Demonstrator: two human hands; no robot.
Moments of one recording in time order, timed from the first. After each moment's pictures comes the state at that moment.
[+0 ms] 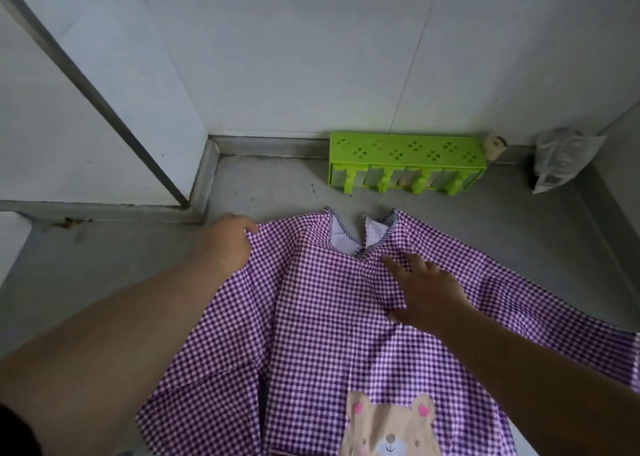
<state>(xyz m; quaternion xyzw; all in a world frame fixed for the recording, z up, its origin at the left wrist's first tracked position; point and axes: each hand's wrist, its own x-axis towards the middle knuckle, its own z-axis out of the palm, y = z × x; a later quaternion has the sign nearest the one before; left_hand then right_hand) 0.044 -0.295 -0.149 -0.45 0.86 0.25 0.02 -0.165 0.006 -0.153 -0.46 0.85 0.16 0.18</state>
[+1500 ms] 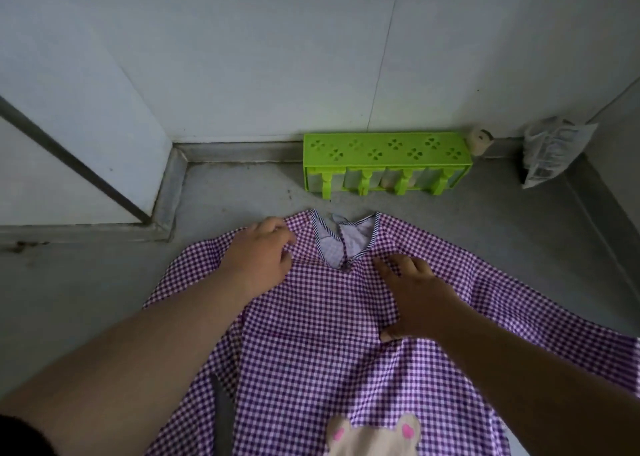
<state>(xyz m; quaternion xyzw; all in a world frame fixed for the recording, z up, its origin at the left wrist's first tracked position) -0.031 -0.248 -0.167 -0.24 0.96 0.14 0.04 -0.197 0.010 -0.163 -0.48 0.84 0.11 0.23</state>
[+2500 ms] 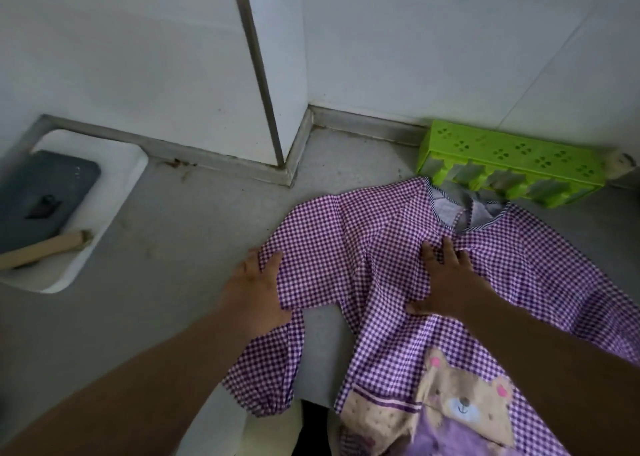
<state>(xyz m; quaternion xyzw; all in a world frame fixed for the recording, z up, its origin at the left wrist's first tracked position) 0.208 -0.227 -0.171 -0.47 0.84 0.14 0.23 -0.111 -0.068 -0.168 -0.43 0.84 0.16 0.30</state>
